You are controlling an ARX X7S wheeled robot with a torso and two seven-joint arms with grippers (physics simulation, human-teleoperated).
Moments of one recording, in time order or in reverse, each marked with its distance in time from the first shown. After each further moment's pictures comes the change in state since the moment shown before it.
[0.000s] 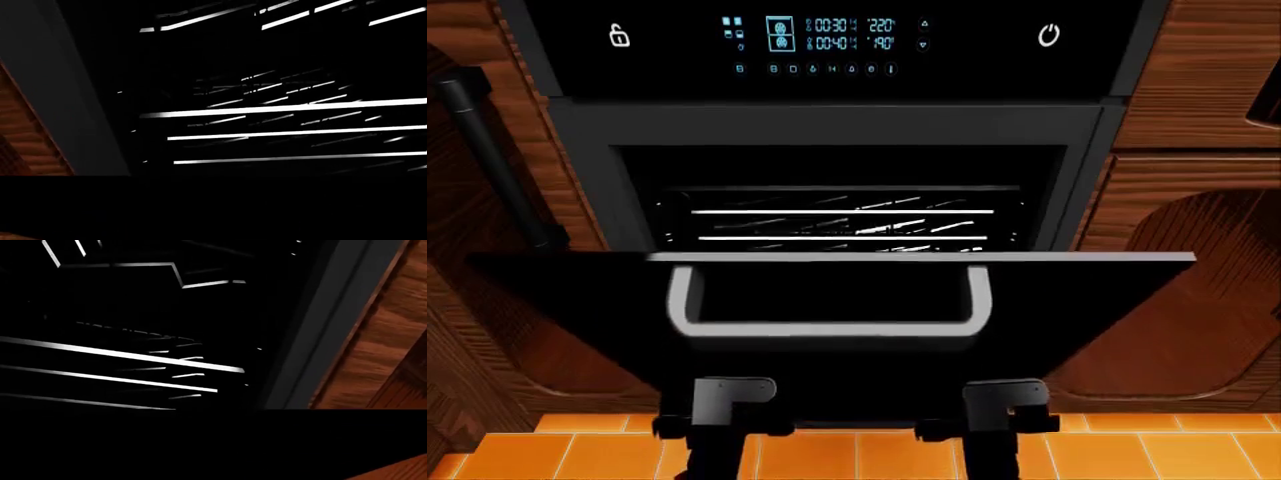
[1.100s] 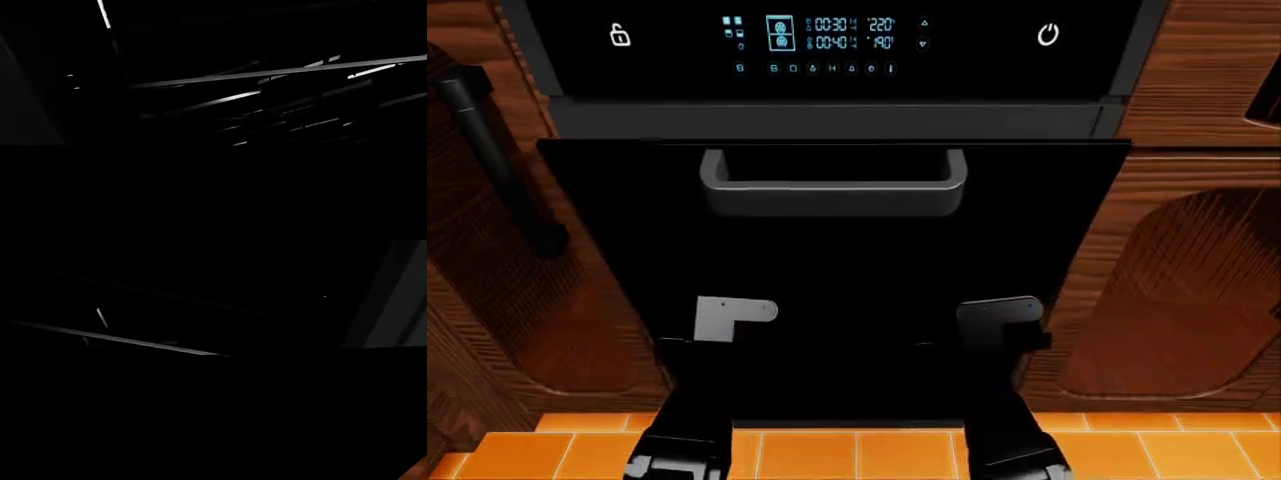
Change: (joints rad) left arm -0.232 -0.004 -0.022 0.000 0.044 -0.200 0.027; right arm 0.220 -0.033 0.192 0.030 -0.173 0.092 -0.095
